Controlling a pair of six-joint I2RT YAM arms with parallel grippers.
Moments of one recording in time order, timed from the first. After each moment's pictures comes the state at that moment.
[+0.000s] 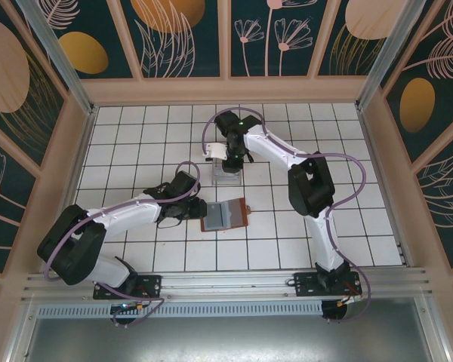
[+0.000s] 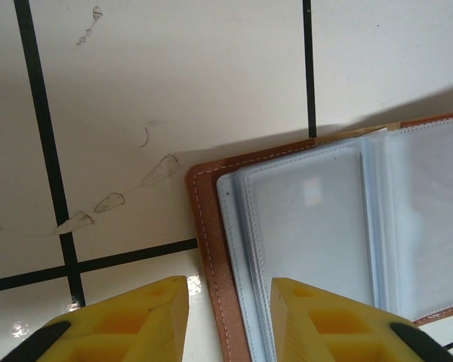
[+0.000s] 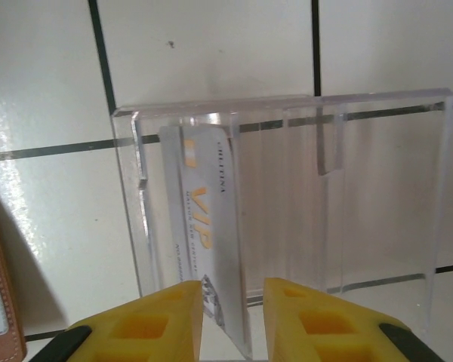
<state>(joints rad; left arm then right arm) -0.67 1.45 0.71 -0.34 0.12 -0.69 0.66 2.20 1.95 -1.04 -0.08 -0.88</state>
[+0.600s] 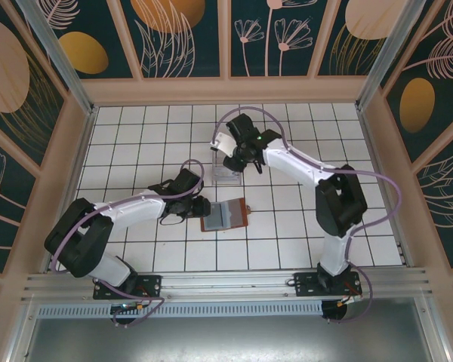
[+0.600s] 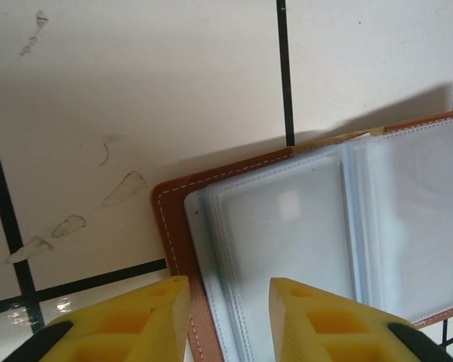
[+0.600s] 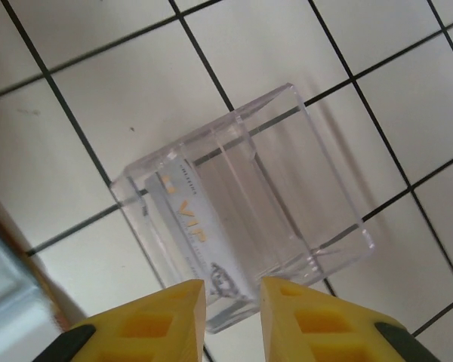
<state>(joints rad) -0.67 1.52 0.76 -0.34 0.17 -0.68 0.68 1.84 1.50 -0.63 -0.06 -0.45</state>
